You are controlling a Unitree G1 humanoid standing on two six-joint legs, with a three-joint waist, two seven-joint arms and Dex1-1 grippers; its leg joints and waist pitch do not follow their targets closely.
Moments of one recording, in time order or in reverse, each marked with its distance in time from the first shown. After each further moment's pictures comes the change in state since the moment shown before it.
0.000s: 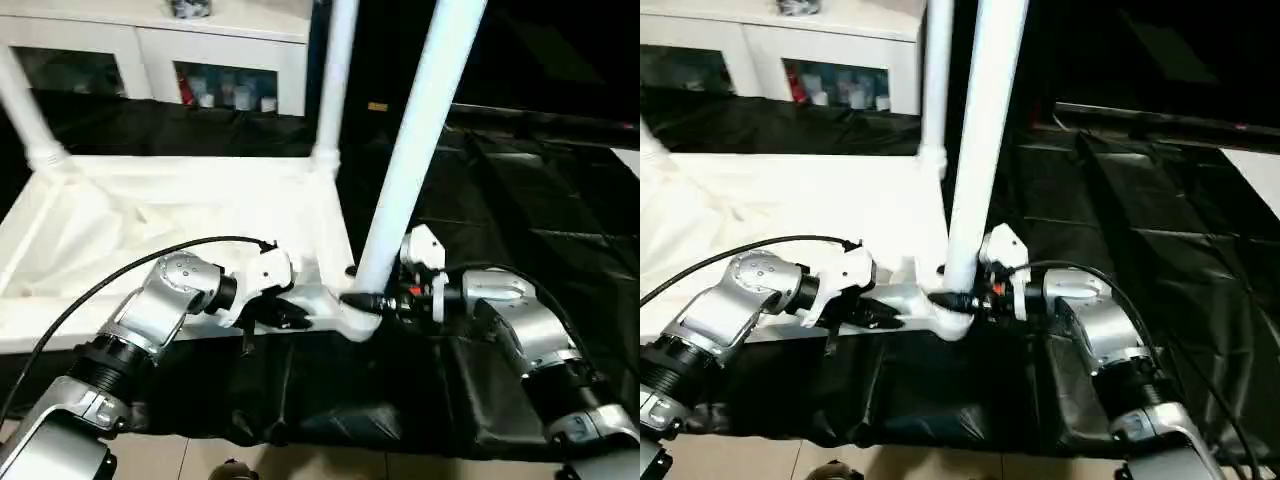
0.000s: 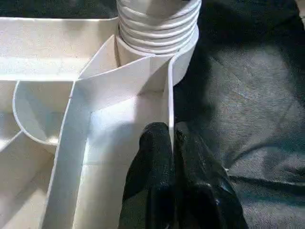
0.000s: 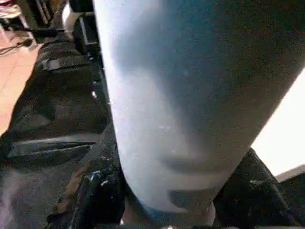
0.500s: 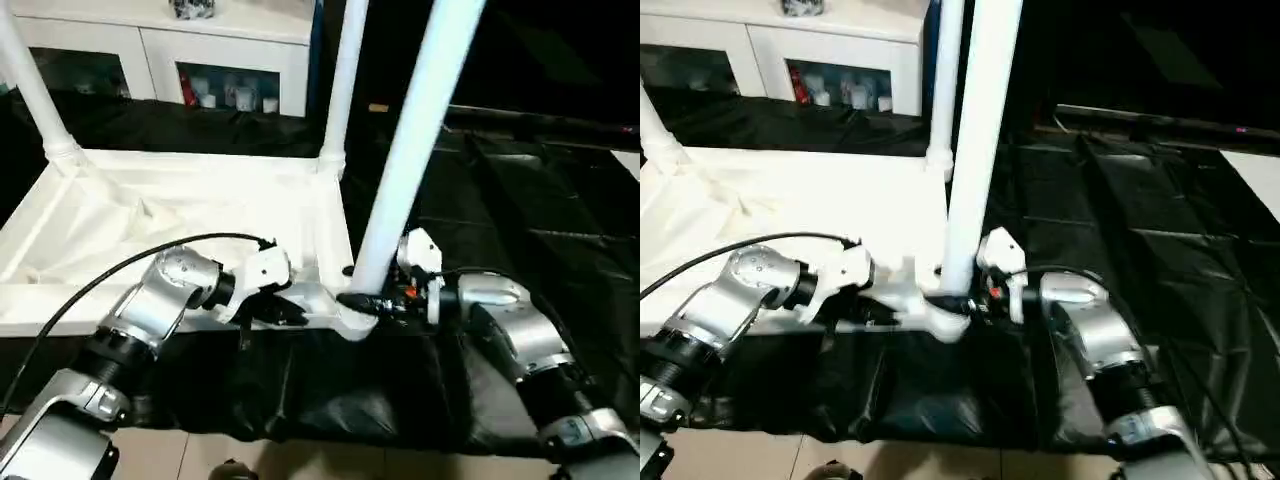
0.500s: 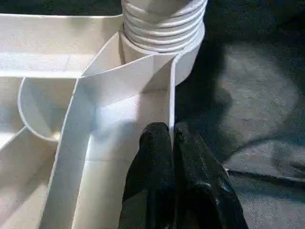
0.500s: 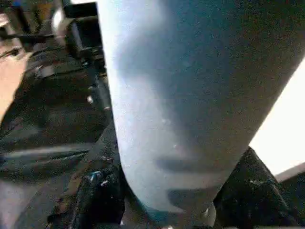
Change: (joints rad) left arm -0.028 -0.033 0.015 0.051 0.035 0.001 0.080; right arm -0.015 0.069 -0.039 0.072 -0.009 -0.019 -0.128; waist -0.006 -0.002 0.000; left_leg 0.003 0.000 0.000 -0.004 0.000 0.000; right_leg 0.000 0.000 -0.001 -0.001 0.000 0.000
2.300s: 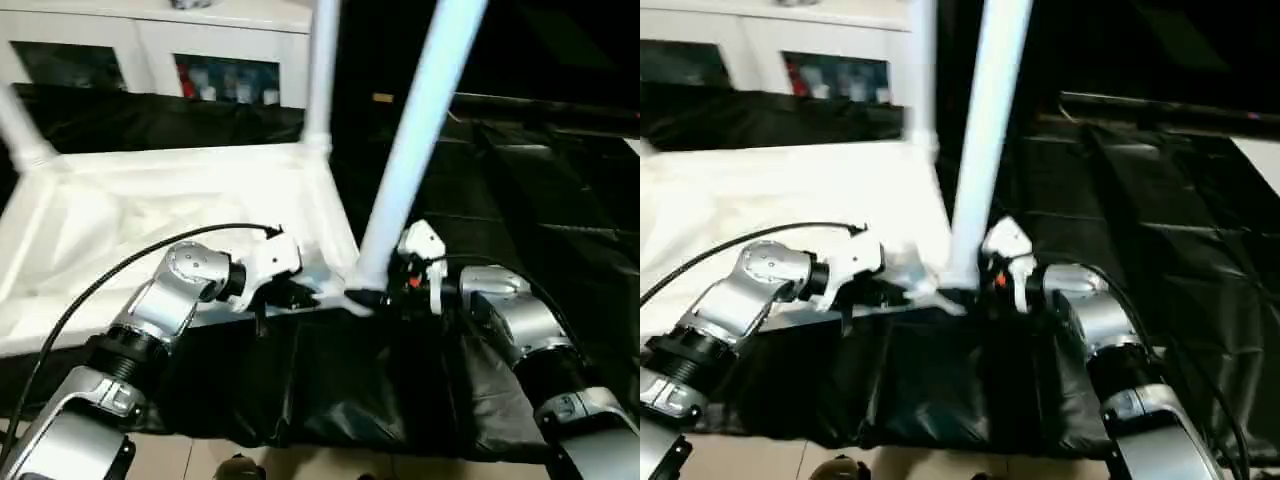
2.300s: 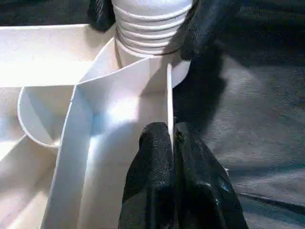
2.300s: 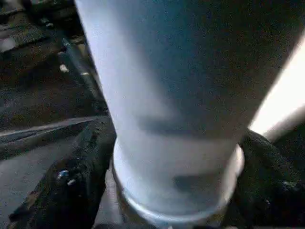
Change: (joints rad) left arm -0.009 -0.032 0.025 -0.006 -0.004 -0.025 -0.018; right arm -0.068 -0.035 0.005 0.092 -0.060 0.033 0.076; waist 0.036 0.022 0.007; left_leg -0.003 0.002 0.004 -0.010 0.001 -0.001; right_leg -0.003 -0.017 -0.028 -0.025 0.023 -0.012
